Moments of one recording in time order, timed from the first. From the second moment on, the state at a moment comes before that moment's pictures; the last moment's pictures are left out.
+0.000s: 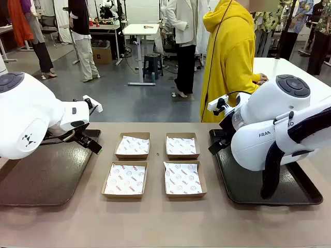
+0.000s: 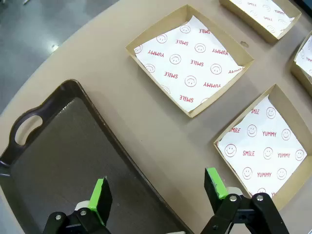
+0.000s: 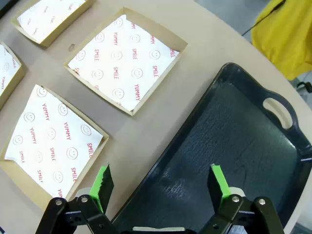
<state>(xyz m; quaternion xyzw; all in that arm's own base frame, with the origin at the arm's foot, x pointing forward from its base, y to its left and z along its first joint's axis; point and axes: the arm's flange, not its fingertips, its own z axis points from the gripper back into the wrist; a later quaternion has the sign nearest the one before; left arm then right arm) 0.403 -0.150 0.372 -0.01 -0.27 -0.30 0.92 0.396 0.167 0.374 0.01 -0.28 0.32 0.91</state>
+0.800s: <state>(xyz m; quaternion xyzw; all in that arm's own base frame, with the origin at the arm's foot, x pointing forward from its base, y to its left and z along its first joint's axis) 0.403 -0.150 0.372 -0.01 -0.27 -0.30 0.92 0.396 0.167 0.374 0.01 -0.28 0.32 0.91</state>
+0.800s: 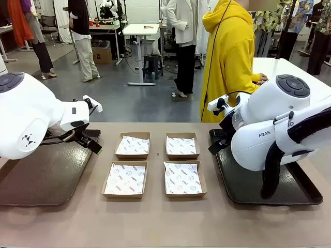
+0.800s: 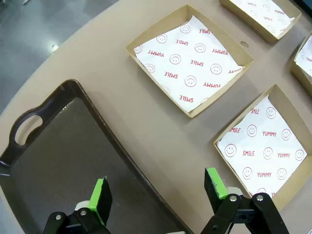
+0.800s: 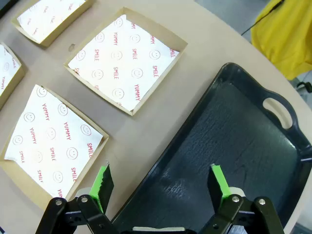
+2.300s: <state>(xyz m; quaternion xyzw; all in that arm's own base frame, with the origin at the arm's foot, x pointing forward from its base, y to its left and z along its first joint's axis) 0.316 -0.103 0.490 -0.03 -0.16 -0.40 0.90 0.289 0.139 0.496 -0.03 -0.16 0.35 0.92</state>
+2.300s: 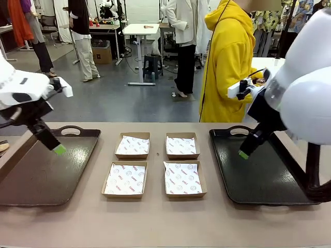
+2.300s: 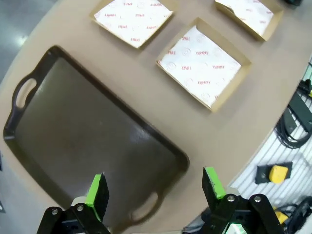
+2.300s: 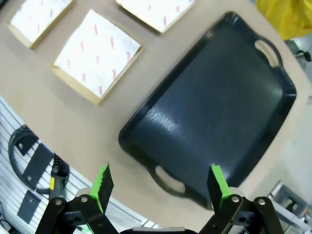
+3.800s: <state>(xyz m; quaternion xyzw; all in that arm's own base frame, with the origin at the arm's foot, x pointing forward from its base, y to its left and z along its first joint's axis) 0.317 -0.004 0.480 -0.61 -0.11 -0.24 0.75 0.321 -0.028 0.481 0.54 -0.23 0.16 0.79</state>
